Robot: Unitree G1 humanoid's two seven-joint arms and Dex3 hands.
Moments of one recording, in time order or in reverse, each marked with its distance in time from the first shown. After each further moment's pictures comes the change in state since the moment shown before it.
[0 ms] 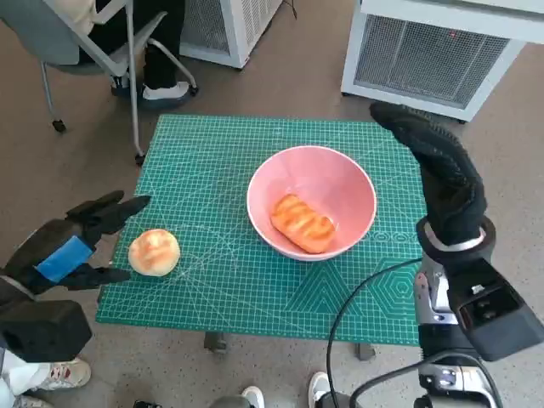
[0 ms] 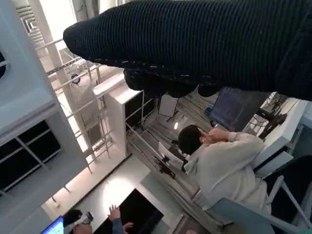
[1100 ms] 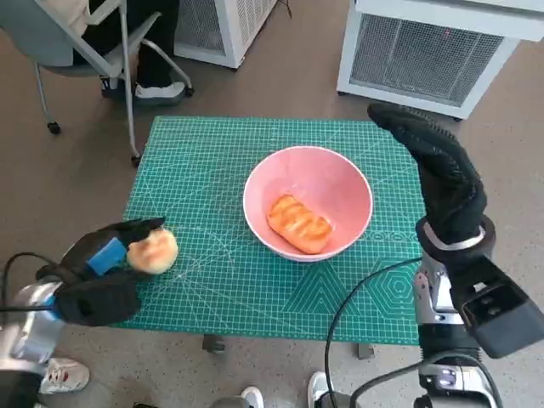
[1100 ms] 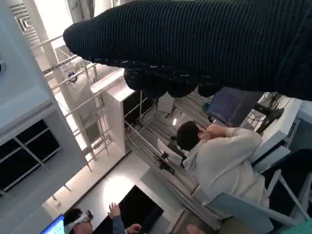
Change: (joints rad) left arm -0.238 -0.101 -0.298 0.538 0.188 -0.073 0.297; right arm -0.002 0.001 0.000 0.001 0.037 0.021 0.037
